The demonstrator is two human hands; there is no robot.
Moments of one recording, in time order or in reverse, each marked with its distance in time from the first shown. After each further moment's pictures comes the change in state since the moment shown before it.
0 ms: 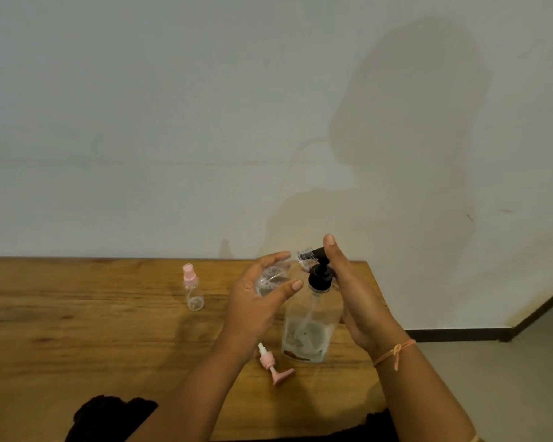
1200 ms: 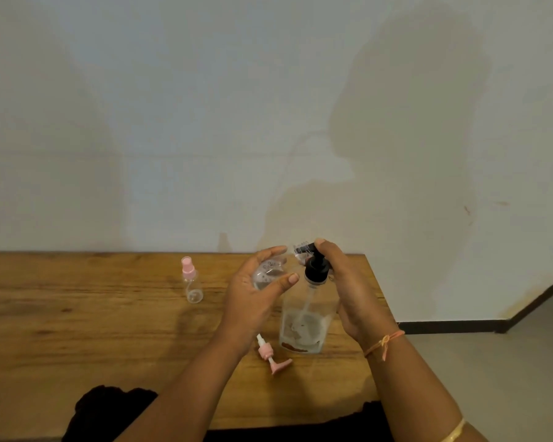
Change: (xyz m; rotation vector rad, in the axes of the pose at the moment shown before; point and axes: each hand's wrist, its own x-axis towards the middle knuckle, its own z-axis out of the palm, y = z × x) left_hand -0.003 -0.002 0.000 -0.008 0.005 -0.035; right_hand 0.001 0.002 0.005 0.039 0.067 -0.010
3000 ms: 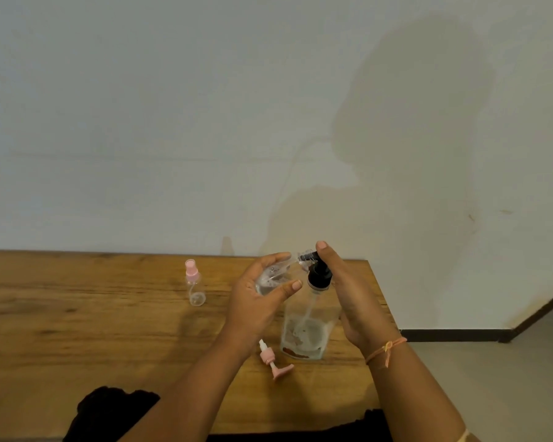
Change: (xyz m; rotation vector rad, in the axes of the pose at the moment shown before) left_hand 0.000 -0.001 -0.001 -0.016 -0.002 0.041; right_hand 0.004 0.002 0.003 0.005 0.022 0.043
